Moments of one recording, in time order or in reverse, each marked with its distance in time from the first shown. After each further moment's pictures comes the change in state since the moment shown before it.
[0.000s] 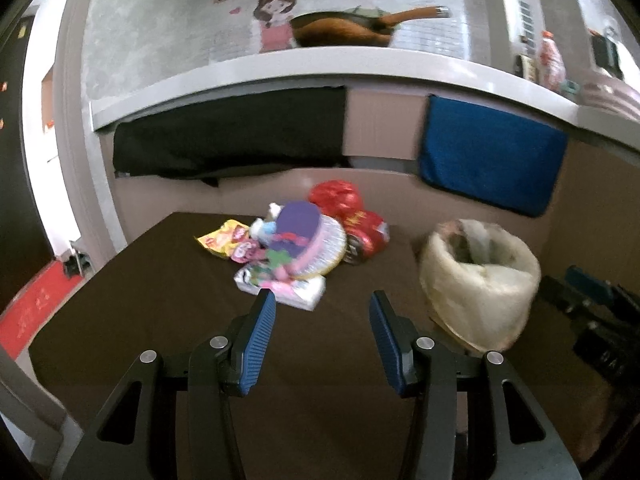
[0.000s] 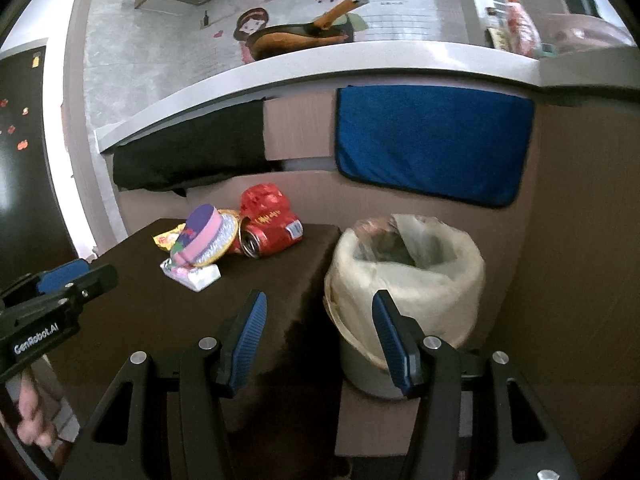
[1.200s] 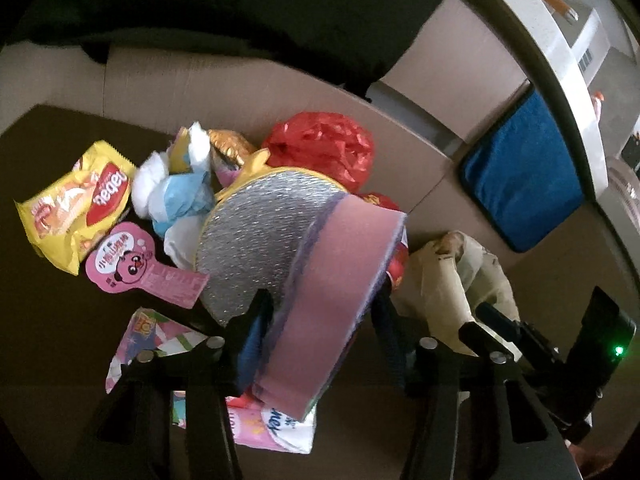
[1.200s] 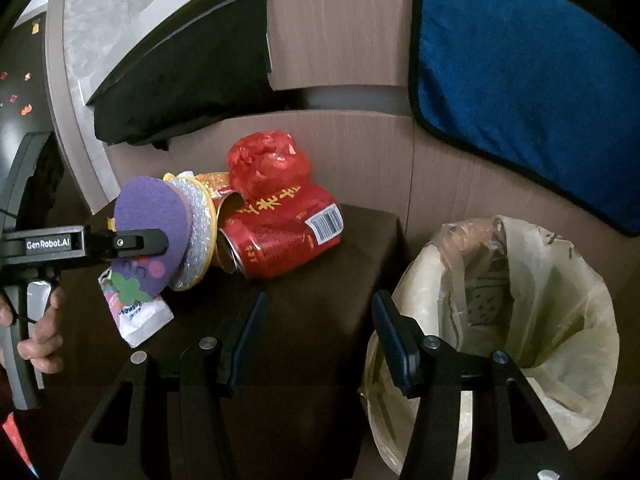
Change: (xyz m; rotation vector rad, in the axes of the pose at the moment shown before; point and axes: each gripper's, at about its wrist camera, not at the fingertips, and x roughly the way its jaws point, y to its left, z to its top) left arm 0.245 0.063 0.059 -0.229 0.350 -0.436; right arm 0.217 0.006 0.034 -0.046 0.247 0.108
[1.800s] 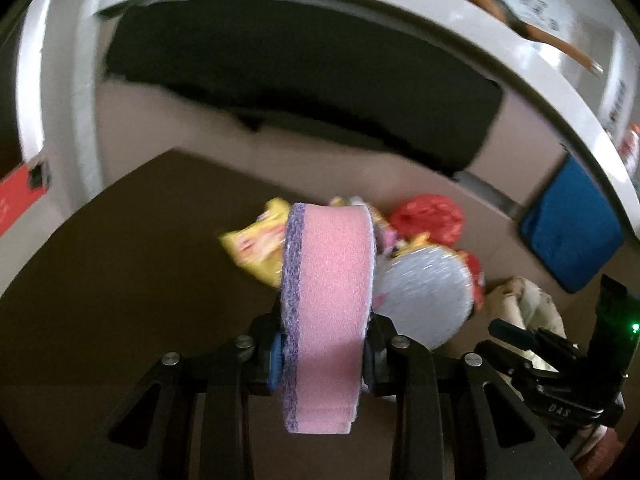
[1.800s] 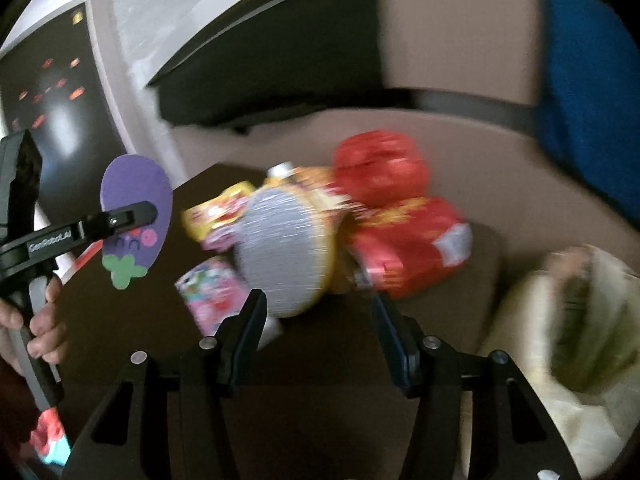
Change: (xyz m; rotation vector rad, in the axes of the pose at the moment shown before) left arm -0.112 0.063 -0.020 -0.079 -0.194 0.297; right arm 0.019 0.089 0.027 -0.119 0.090 0.297
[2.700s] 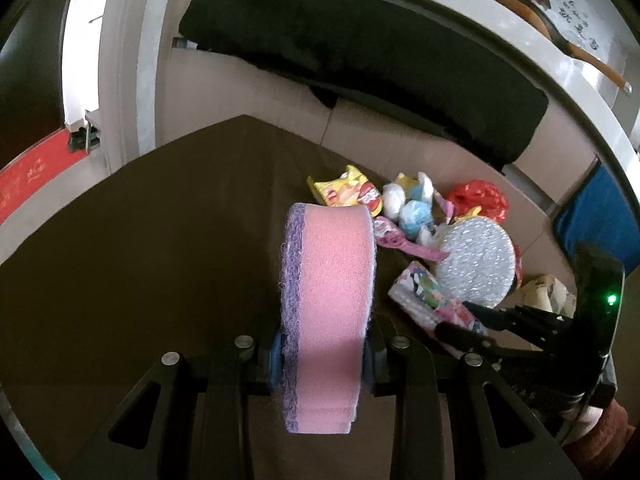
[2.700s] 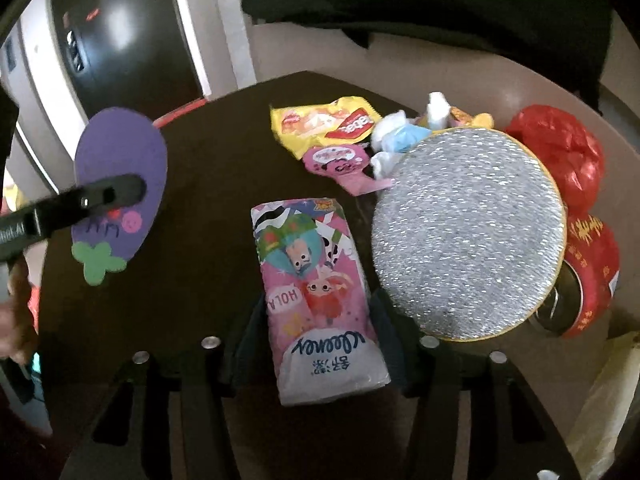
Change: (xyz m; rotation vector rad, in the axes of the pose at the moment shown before) left arm -0.034 0.039 -0.043 -0.097 -0.002 0.106; right arm 0.077 0.077 -0.005 -0.211 0.202 0.055
